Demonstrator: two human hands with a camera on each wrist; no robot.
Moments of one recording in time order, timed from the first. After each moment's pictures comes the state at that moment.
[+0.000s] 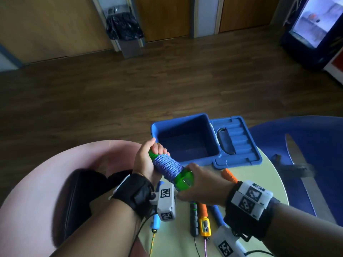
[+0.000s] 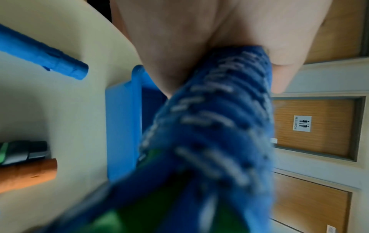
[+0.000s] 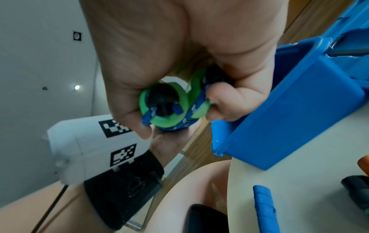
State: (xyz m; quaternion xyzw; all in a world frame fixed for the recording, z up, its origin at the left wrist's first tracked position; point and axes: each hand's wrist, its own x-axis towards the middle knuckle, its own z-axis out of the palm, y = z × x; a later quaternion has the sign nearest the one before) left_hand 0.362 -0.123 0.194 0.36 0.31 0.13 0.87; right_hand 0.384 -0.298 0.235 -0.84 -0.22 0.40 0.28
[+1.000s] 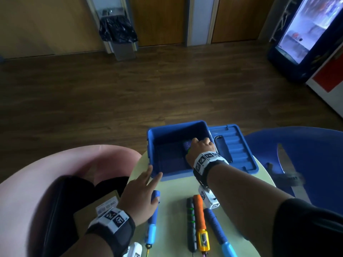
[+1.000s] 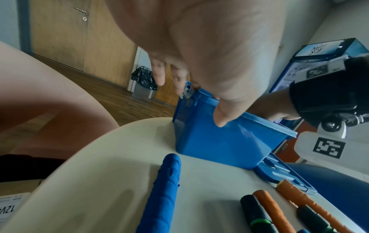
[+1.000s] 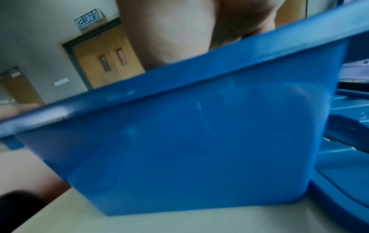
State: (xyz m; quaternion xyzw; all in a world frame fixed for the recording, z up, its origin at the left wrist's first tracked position) left_hand 0.289 -0.073 0.115 0.99 0.02 -0.08 0.13; right_hand 0.503 -0.233 0.124 -0.97 -0.14 0.18 0.00
